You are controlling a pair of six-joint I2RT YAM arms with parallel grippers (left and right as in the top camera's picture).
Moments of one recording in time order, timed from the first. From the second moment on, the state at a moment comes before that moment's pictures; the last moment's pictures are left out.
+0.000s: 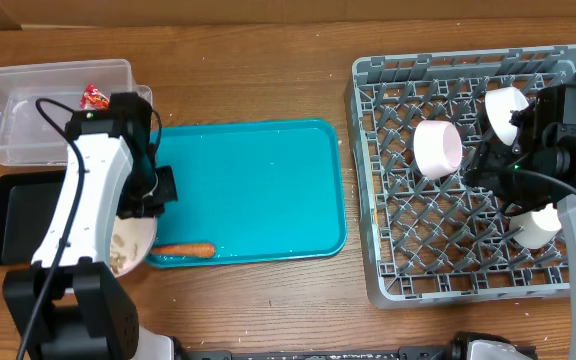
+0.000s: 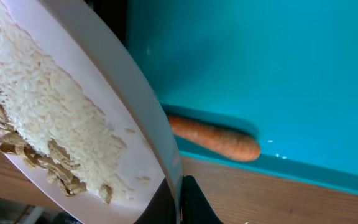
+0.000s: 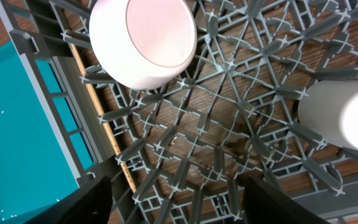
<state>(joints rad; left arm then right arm) 0.06 1.68 1.38 -1.38 -0.06 -0.23 -0.12 1.34 1.41 -1.32 -0.10 0.26</state>
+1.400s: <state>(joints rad) 0.54 1.72 1.51 -1.24 0.50 0.04 -0.12 1.34 1.41 -1.33 -0.10 0.26</state>
